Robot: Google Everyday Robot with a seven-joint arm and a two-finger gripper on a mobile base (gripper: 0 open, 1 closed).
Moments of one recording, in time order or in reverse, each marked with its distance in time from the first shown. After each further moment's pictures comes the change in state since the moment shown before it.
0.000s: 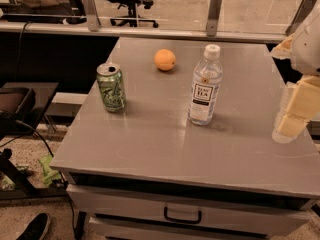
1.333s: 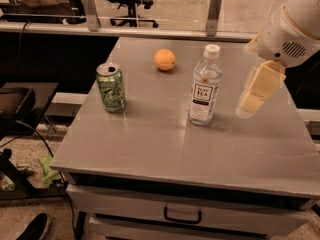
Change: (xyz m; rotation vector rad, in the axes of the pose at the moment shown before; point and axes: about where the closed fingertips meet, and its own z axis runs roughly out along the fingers) arm -0.041 -0.047 0.040 -0.047 -0.140 0.066
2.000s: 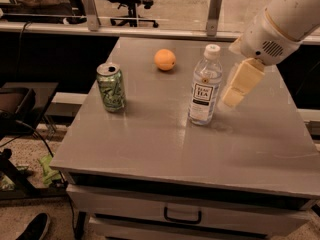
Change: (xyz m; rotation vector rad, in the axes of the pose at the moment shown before) arm -0.029 -0.011 0.022 -0.023 -0.086 0.010
